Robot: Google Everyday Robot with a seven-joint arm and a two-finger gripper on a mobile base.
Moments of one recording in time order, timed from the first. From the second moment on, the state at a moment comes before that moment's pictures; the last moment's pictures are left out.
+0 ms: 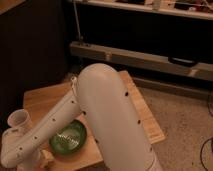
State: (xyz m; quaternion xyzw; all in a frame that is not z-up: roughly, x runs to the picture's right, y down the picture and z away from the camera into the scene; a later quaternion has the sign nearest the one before) arm -0.328 0.363 0.687 -0.14 -0.33 -0.83 0.42
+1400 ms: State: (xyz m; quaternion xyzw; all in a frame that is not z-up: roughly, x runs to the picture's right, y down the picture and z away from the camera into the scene) arm -0.316 0.359 0.669 -0.14 -0.30 -0.84 0.42
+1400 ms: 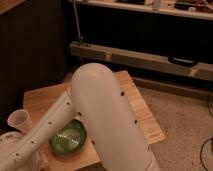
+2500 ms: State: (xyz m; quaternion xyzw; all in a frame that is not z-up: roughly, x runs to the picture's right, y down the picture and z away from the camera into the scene) arm -0.094 0.209 0.654 -0.16 -0.27 -0.74 0.59
